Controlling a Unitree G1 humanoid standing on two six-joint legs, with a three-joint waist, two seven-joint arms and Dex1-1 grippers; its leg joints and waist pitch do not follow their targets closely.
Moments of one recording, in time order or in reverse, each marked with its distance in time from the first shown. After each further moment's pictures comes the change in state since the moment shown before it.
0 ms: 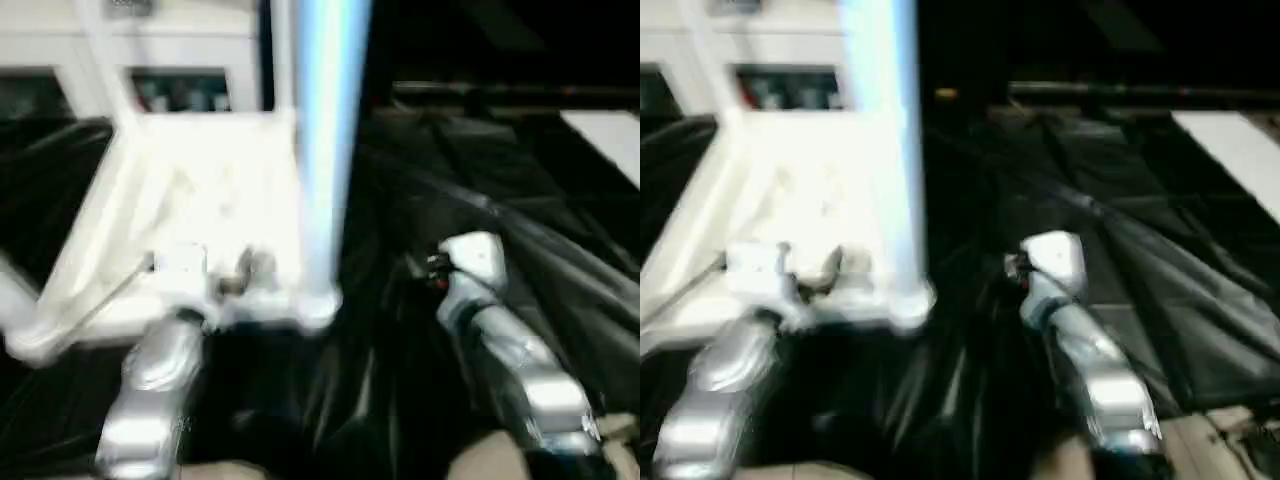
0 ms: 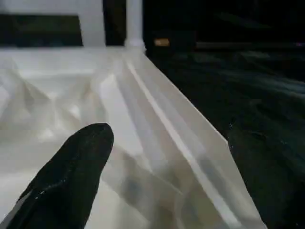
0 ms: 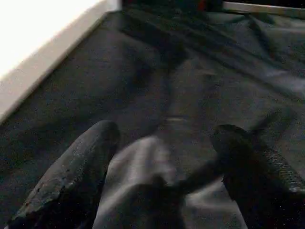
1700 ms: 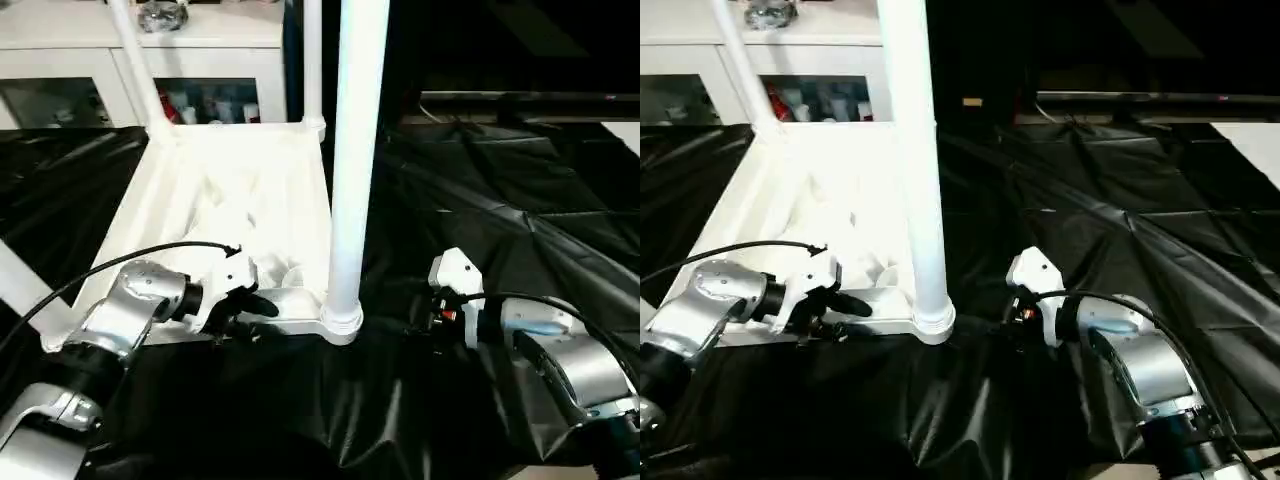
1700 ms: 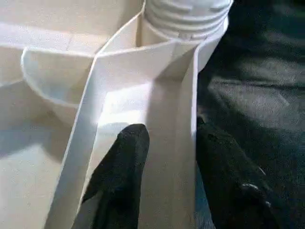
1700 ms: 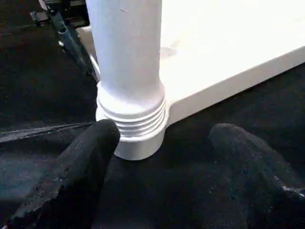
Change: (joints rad) left arm -0.493 0.441 -0.339 0.706 0.012 -0.167 -1.135; right arm -0.146 -0.328 0.206 0.106 0.091 -0.100 0.753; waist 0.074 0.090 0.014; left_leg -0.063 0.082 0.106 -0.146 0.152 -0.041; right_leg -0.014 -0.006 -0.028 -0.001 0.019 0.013
